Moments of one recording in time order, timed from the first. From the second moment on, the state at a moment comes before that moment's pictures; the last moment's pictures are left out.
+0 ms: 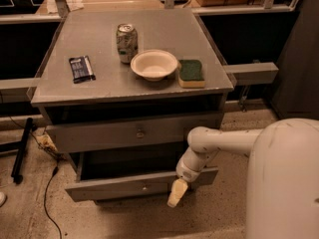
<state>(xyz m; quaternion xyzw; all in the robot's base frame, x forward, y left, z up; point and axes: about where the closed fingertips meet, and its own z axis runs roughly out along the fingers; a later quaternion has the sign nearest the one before) 0.513 -0.068 0.434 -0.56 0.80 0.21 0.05</state>
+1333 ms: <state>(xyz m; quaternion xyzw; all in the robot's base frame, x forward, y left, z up) 0.493 -0.076 0.450 -0.53 0.82 0.21 0.05</state>
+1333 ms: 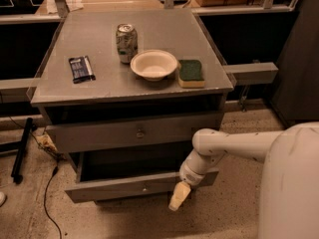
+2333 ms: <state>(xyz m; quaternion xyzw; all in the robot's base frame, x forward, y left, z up) 0.491 -0.088 0.448 -0.54 0.81 0.21 0.06</state>
